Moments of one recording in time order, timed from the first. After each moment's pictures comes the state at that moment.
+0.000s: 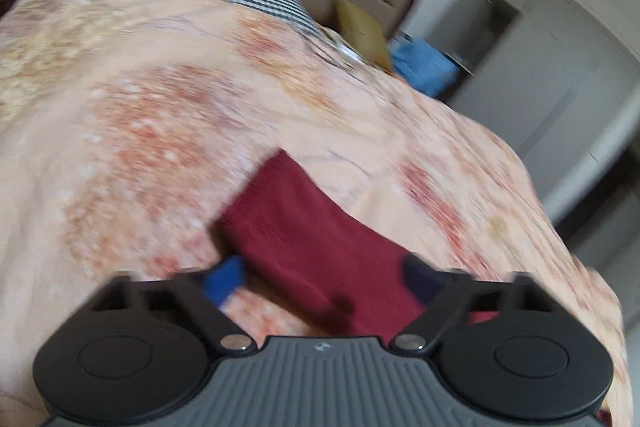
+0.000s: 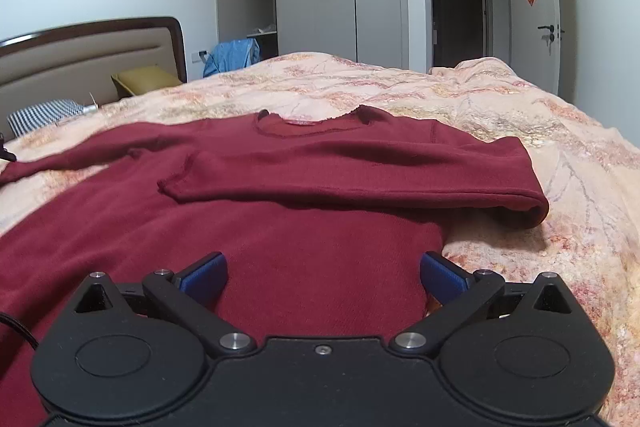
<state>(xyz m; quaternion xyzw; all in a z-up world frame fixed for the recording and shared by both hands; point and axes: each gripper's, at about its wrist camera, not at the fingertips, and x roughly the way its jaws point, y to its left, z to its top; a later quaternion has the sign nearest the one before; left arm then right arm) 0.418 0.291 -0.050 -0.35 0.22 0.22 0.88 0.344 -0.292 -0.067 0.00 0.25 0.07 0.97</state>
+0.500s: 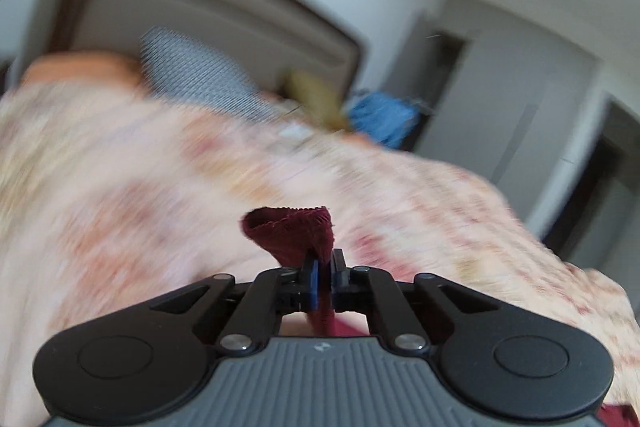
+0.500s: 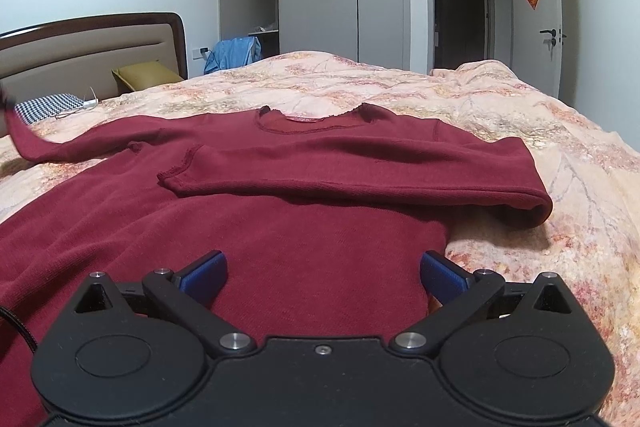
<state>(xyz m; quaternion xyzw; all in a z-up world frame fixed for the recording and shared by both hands) 0.424 0.248 0.016 -0.23 0.12 0.18 0.95 0.345 -0.293 -0.070 0.00 0.25 0.07 0.97</state>
